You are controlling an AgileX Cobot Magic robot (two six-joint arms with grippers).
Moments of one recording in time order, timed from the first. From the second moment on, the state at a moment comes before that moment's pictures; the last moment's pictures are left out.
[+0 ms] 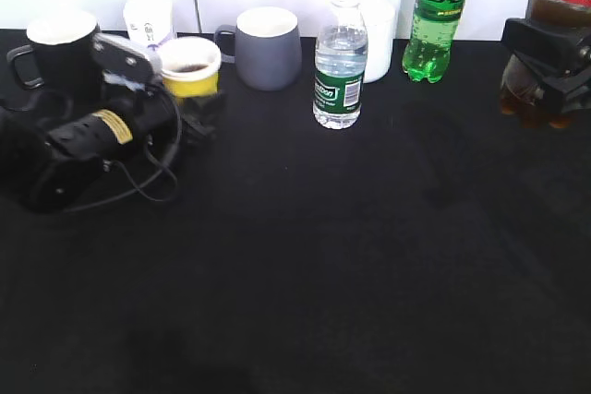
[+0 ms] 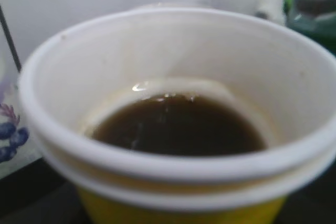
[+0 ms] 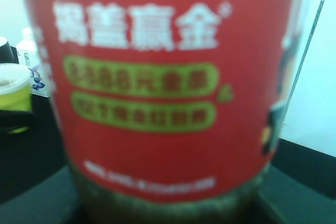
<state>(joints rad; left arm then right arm) -0.30 2.17 -0.94 0.37 -0.99 -0.15 0.07 1.30 -0.45 -0.62 -0.82 0.40</state>
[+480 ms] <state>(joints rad) -0.30 2.16 -0.86 0.32 -0.99 -0.19 0.07 1.30 -0.45 -0.54 -0.82 0.40</state>
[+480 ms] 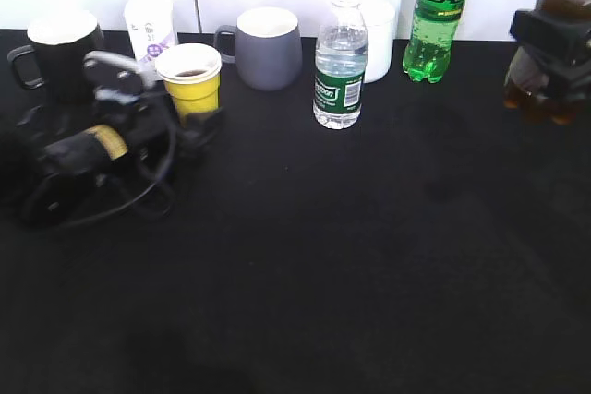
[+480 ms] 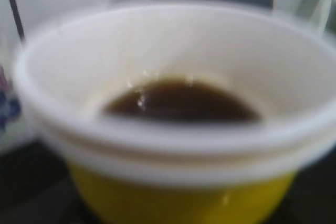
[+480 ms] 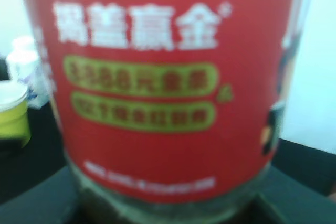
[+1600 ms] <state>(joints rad) -0.30 1.63 -0.51 0.47 -0.77 -0.19 0.07 1.94 -0.46 -0.14 -1.21 0.10</state>
